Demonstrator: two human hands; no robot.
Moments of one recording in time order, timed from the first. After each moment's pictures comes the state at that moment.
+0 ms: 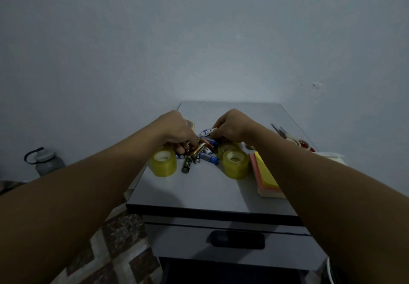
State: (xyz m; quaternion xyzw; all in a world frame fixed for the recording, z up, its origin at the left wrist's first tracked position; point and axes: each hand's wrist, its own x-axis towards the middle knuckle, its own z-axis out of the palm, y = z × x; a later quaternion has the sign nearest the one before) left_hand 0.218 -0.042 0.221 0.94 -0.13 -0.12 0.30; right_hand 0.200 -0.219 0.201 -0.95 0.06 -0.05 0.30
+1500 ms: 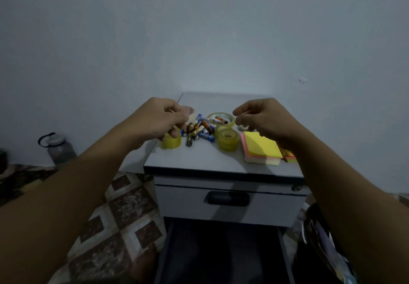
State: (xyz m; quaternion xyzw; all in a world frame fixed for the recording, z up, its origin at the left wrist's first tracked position) left_hand 0.103 0.031 0.240 0.86 -0.21 -0.03 0.46; right_hand 0.037 -0.216 0.233 -0.88 0.05 -0.15 0.45
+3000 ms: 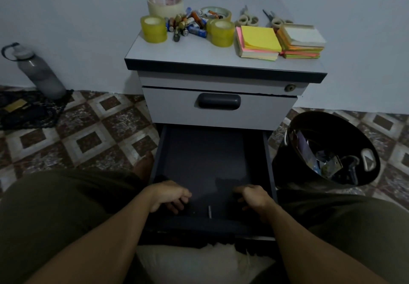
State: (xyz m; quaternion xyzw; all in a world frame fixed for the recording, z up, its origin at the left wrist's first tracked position) left_hand -0.043 0.053 -0.084 0.79 0.01 -0.51 0.33; right_hand -0.150 -0.183 -0.114 -0.71 0.41 0.18 0.55
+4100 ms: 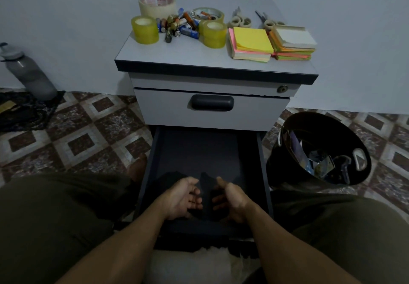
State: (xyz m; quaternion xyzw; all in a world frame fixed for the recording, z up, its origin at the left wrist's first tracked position) left_hand -0.059 0.010 -0.103 0.59 0.18 -0.55 0.56; right_hand -0.131 -0.147 -0.111 -0.58 0.41 0.24 0.66
